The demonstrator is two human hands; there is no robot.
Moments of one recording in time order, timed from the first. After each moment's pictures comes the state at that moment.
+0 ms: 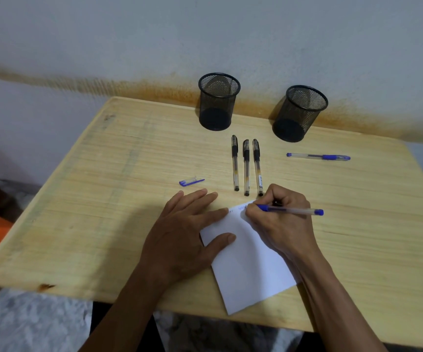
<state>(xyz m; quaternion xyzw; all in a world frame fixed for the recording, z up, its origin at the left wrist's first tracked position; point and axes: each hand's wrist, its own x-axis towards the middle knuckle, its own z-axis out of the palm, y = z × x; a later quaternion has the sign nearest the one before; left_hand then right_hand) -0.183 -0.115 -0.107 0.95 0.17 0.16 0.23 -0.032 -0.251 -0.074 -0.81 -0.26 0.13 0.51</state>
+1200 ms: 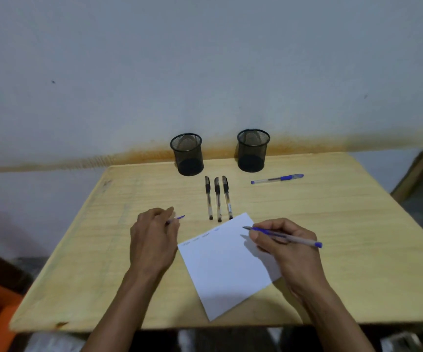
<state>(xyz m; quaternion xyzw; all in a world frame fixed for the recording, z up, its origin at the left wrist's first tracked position) -0.165 -0.097 -0.078 0.89 0.34 0.25 0.17 -0.055 -0.331 -0.042 -0.66 -0.11 0.17 0.72</state>
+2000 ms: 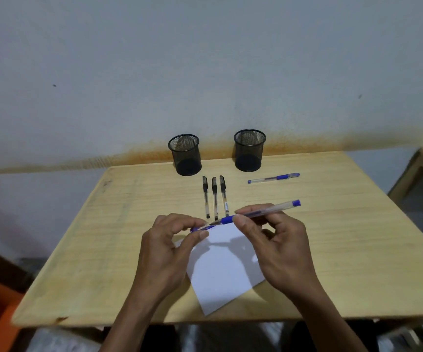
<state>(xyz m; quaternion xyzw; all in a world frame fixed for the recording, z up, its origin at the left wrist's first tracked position) -0.187 -0.169 -0.018 0.84 0.20 0.33 0.37 -0.078 -0.330 -0.008 -0.68 -0.28 0.07 0.68</state>
